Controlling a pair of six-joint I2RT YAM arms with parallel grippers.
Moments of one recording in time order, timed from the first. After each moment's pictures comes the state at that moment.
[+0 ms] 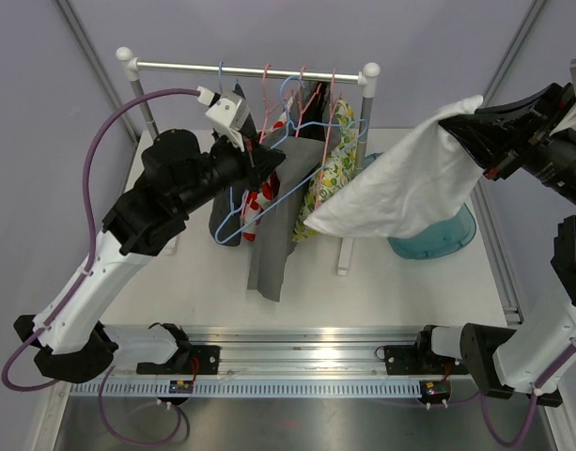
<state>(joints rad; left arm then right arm) -0.79 1.23 1.70 -0.54 0.03 -0.22 -0.14 1.30 2.50 -0.90 -1.00 0.16</state>
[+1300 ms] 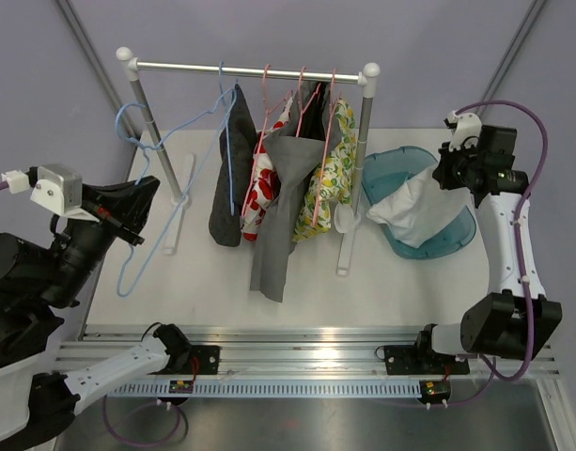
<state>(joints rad) -0.79 0.72 1.60 -0.69 -0.26 -0.03 -0.17 1.35 1.41 -0.68 -0.30 -0.26</state>
